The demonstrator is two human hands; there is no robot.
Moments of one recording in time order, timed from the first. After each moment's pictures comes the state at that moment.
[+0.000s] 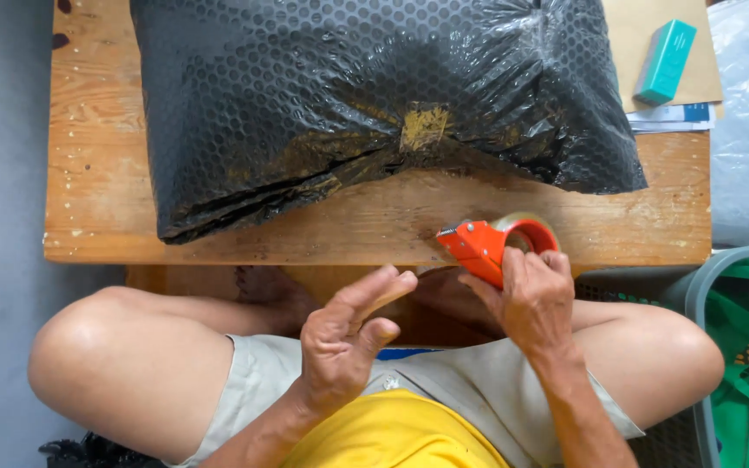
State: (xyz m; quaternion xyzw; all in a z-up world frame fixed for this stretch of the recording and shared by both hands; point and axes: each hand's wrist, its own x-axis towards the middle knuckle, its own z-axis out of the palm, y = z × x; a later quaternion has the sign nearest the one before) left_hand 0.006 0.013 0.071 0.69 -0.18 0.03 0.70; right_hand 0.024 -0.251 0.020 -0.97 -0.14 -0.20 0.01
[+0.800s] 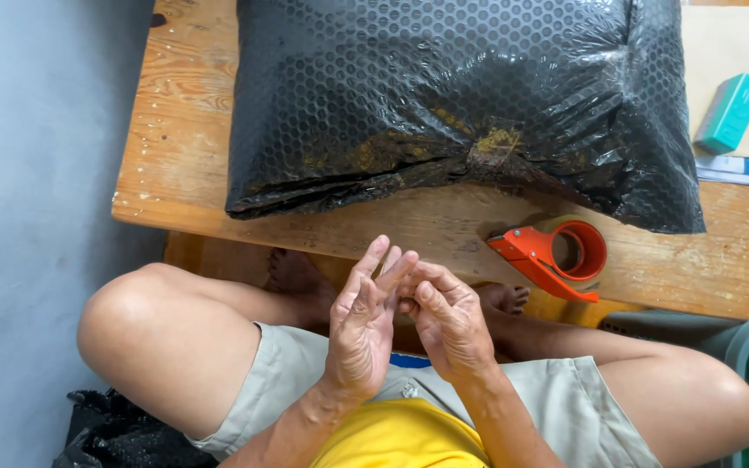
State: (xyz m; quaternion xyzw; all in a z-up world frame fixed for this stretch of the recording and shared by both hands) left_hand 0.003 0.019 0.044 0.31 0.11 -0.02 0.94; right_hand 0.017 -0.108 0.007 -0.44 0.08 0.14 0.88
